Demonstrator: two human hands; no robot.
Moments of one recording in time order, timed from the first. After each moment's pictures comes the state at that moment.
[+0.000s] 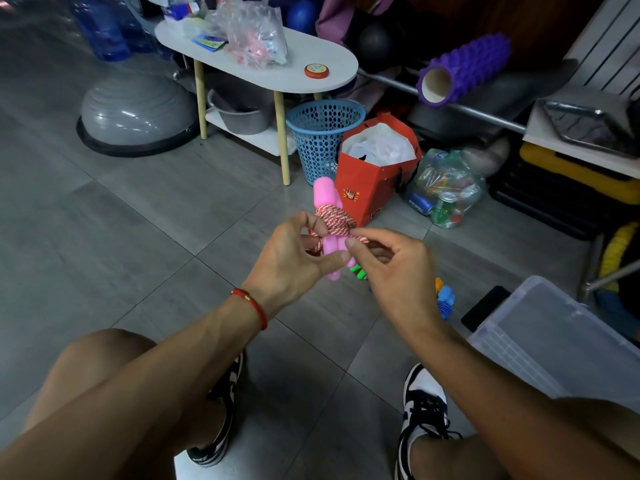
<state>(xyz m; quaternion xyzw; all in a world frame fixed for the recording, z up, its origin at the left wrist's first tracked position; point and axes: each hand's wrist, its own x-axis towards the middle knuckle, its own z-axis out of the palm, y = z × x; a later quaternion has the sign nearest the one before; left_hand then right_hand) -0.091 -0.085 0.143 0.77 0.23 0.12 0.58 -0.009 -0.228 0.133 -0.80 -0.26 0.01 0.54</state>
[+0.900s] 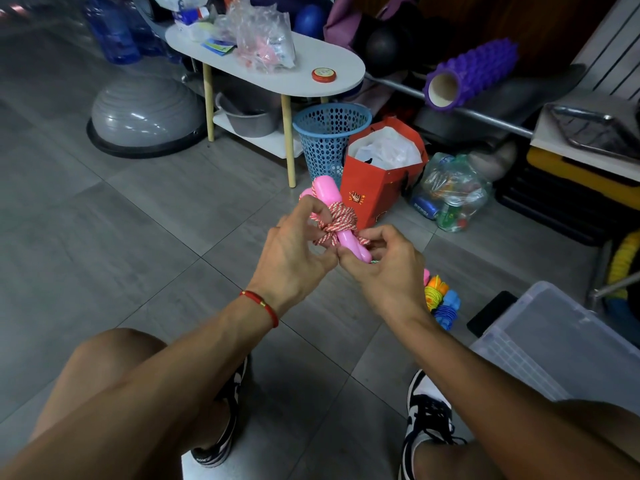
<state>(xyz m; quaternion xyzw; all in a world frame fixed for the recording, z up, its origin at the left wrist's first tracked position) -0.090 -0.080 0.145 0.87 0.18 0.22 0.41 -0.011 -0.209 0.125 -0.84 -0.19 0.05 0.51</state>
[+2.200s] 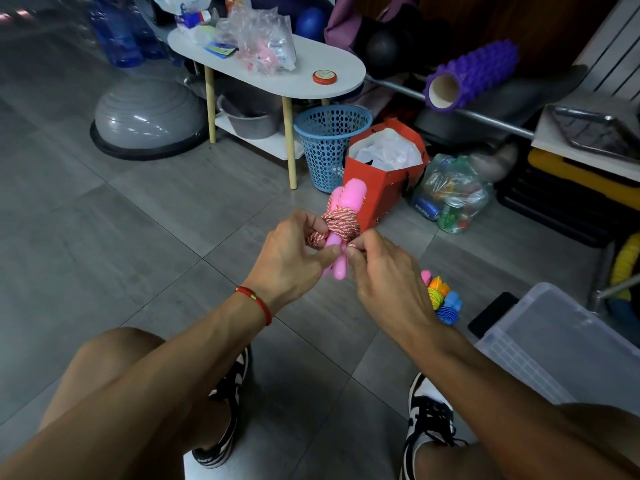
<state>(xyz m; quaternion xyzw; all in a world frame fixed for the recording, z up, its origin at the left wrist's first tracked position) -0.088 -0.074 0.144 0.84 0.24 0.17 0.46 -0.018 -0.222 0.139 -0.86 -0.41 -0.04 0.31</state>
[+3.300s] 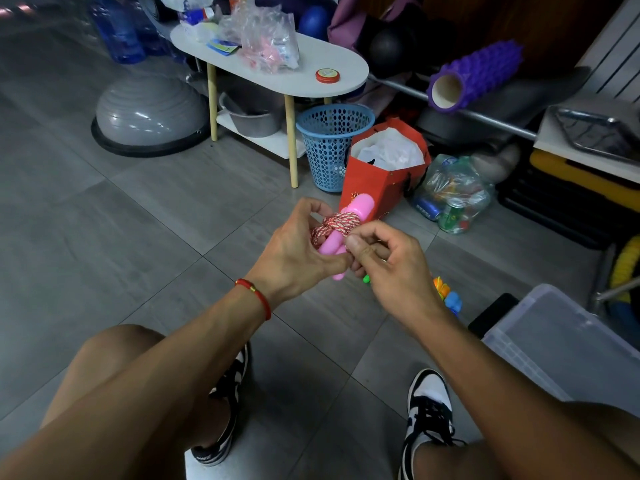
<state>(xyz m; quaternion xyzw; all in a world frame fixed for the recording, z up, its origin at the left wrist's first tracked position) -0.088 -0.073 0.147 0.83 0.20 0.15 0.51 -0.008 -0.219 0.142 -0.73 -0.30 0.16 0.59</state>
